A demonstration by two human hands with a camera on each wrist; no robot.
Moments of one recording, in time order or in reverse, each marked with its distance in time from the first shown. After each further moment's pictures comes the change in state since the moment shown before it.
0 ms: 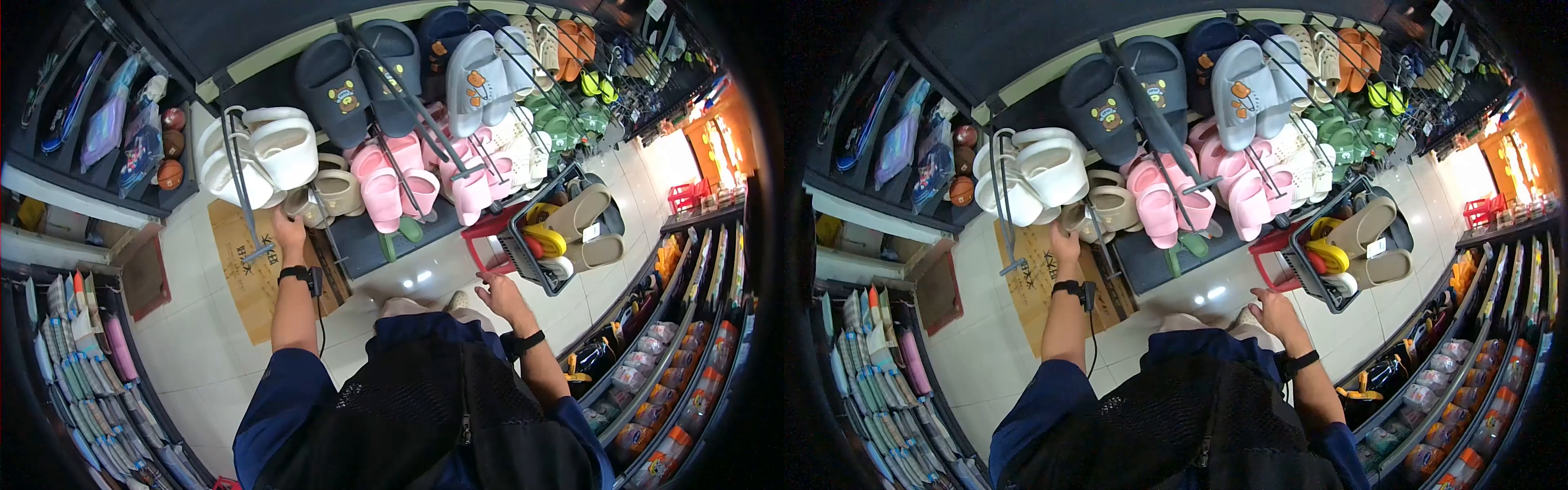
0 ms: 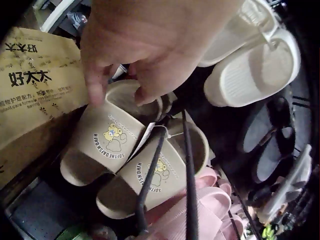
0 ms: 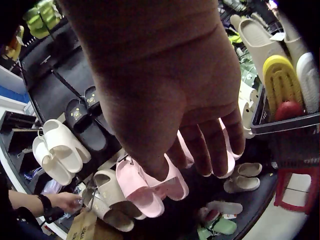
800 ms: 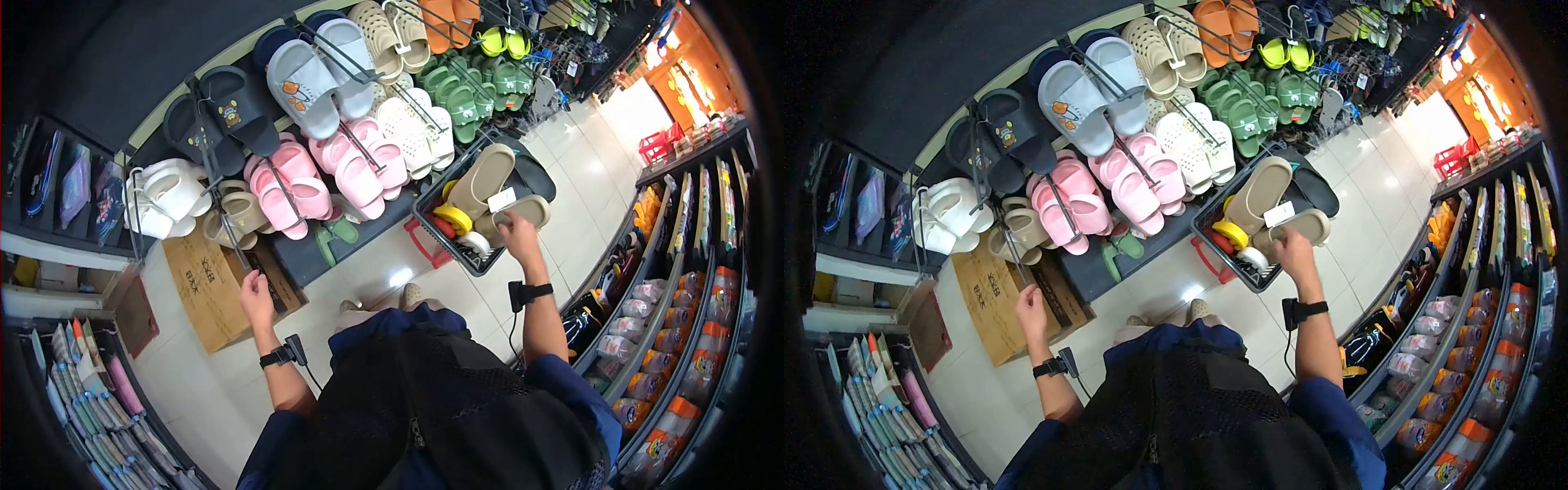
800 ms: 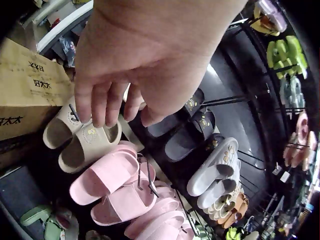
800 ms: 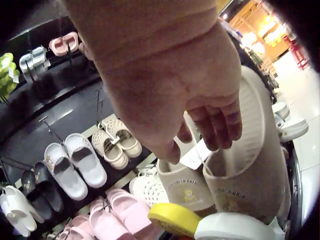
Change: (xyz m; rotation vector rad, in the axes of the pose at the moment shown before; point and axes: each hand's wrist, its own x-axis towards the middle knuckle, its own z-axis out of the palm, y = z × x) left_hand -0.231 0.166 -0.065 -0.248 -0.245 -0.143; right_hand -0.063 0.256 -0.173 0.065 0.484 0.326
